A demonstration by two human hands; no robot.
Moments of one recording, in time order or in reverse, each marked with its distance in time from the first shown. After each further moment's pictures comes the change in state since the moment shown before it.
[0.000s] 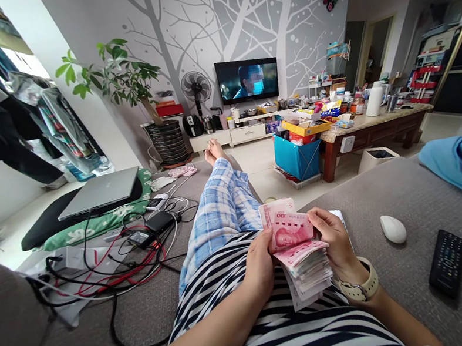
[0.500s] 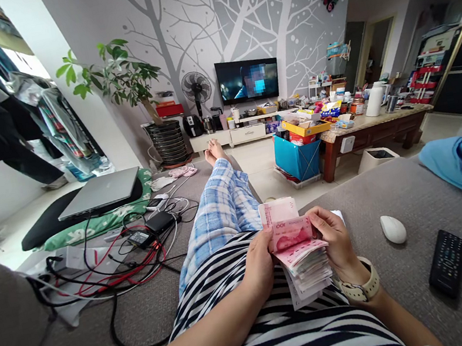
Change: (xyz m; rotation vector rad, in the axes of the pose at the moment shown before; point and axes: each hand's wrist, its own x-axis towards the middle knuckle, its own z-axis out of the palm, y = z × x) left_hand -0.008 0.024 0.008 -0.097 0.037 -0.042; right_hand 0.000 0.001 -0.003 0.007 -0.001 -0.007
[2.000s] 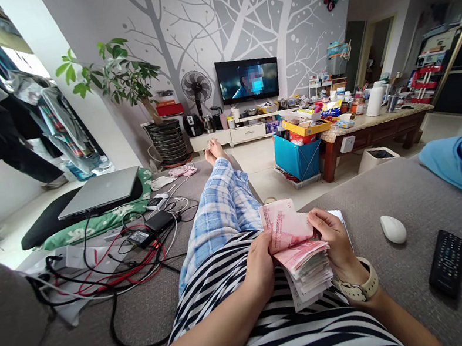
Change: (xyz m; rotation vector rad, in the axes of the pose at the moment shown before) left_hand 0.001 -0.009 0.001 -0.155 0.043 -0.114; right_hand 0.001 0.000 0.002 -0.044 0.003 0.020
